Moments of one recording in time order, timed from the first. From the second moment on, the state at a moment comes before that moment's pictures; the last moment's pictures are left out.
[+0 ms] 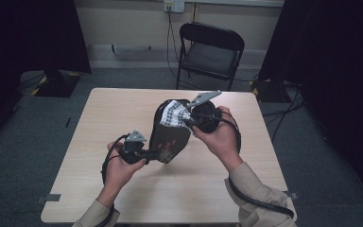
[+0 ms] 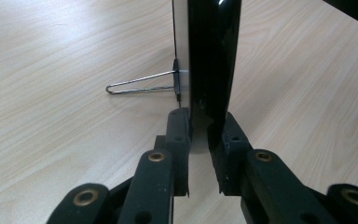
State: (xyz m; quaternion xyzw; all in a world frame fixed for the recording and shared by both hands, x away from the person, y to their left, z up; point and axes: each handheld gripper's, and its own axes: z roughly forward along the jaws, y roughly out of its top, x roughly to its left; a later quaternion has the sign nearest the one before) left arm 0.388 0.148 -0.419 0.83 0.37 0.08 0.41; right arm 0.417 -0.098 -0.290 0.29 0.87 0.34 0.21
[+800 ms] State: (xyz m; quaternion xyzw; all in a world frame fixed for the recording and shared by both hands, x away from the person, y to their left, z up) left arm 0.388 0.149 -0.419 0.83 0.37 0.08 0.42; right arm 0.413 -0.097 -0.396 0.31 0.89 0.29 0.14
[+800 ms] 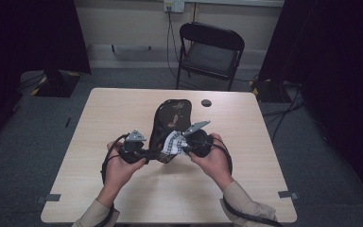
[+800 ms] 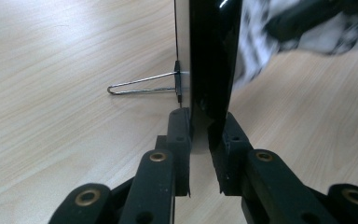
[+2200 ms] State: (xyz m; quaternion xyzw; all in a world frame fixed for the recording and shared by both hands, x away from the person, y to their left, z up) left arm 0.387 0.147 -0.420 0.82 0.38 0.08 0.42; right arm 0.412 -0.095 -0.263 0.28 0.87 0.35 0.21
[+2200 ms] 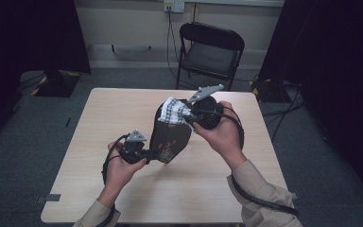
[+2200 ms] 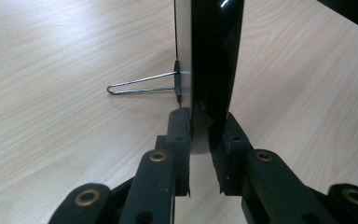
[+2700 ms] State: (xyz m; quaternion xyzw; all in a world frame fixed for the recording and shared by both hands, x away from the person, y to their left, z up) left arm 0.388 0.148 -0.420 0.82 0.38 0.08 0.42; right arm 0.412 -0.081 -0.294 0.27 0.88 0.34 0.19
